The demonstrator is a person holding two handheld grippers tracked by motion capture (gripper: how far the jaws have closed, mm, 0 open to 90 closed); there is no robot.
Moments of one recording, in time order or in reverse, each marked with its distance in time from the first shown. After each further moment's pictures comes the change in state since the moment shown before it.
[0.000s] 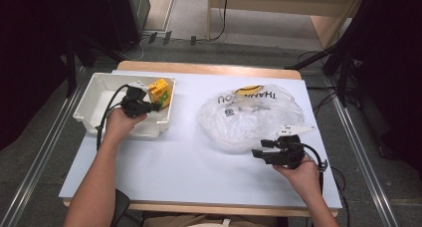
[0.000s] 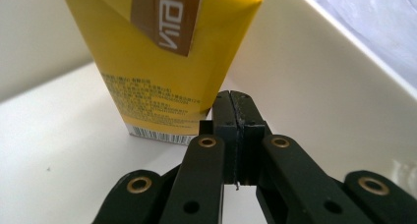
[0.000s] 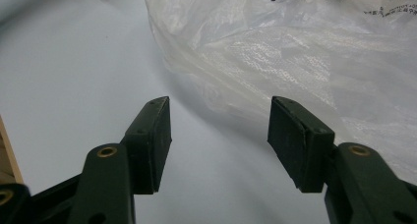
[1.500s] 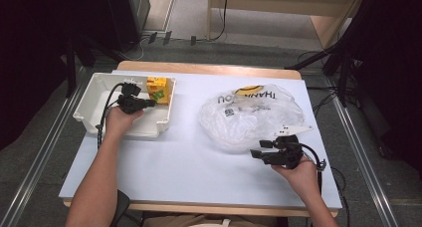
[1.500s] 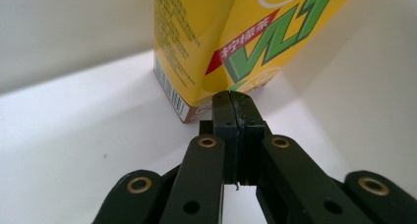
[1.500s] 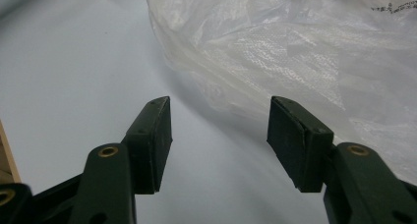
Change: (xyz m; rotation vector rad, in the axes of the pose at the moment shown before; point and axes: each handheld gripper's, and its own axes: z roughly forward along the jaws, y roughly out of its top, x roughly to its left) left arm 0.028 -0.003 0.009 -0.020 0.071 -0.151; right arm 0.001 0.000 0.004 0.013 0.000 -0.006
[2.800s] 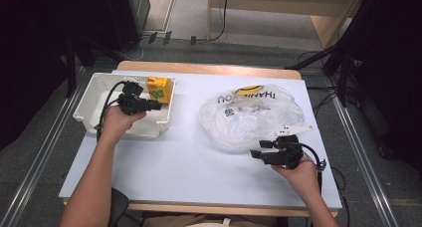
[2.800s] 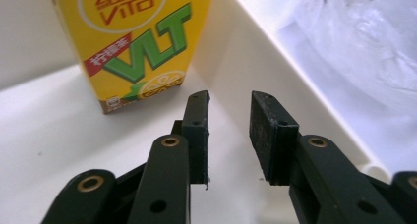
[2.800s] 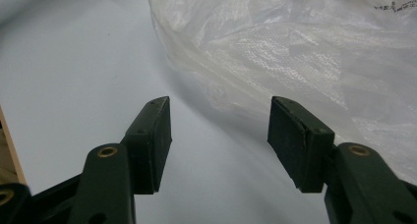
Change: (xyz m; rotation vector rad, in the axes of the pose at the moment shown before) left arm -0.039 0.011 -0.034 0.026 -0.110 0.059; right arm 0.000 0.000 0.000 -0.004 0.011 0.008
